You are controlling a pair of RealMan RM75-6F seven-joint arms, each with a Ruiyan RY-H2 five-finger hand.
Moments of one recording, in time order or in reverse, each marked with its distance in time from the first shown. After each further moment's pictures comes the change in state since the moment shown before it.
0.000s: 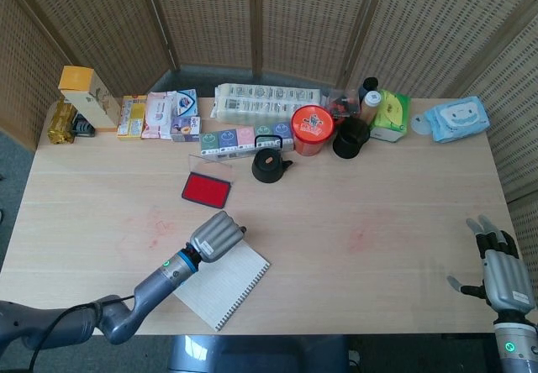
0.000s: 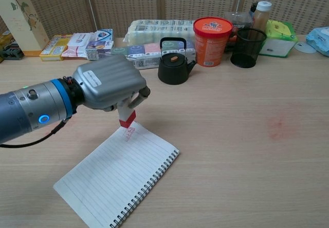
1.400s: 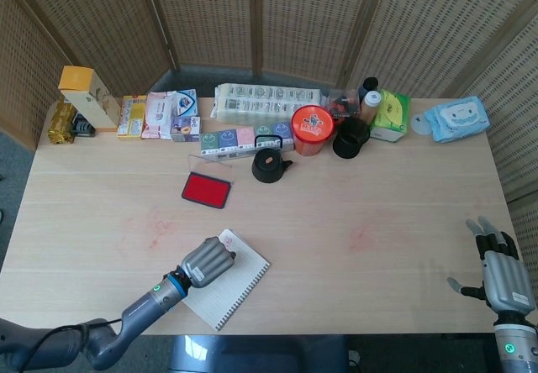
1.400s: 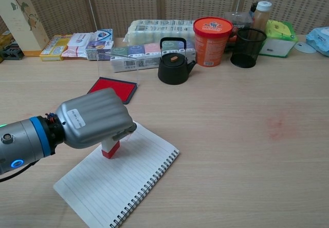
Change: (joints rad) left arm 0.105 -0.009 0.105 -0.037 0.041 -0.002 0.138; right arm -0.002 0.003 -0.005 -0.003 -0.001 0.001 -0.009
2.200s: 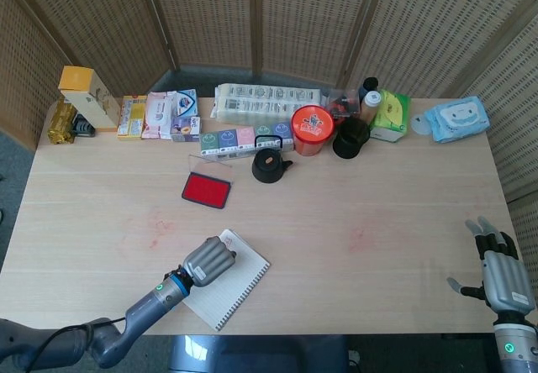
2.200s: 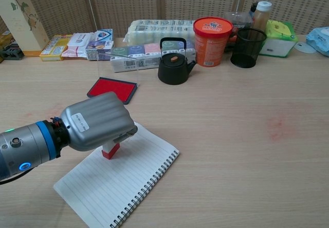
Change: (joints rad) left arm 0.017 -0.041 0.012 0.069 -0.006 -0.032 -0.034; right arm 0.002 -0.001 -0.001 0.000 0.002 -0.003 -0.004
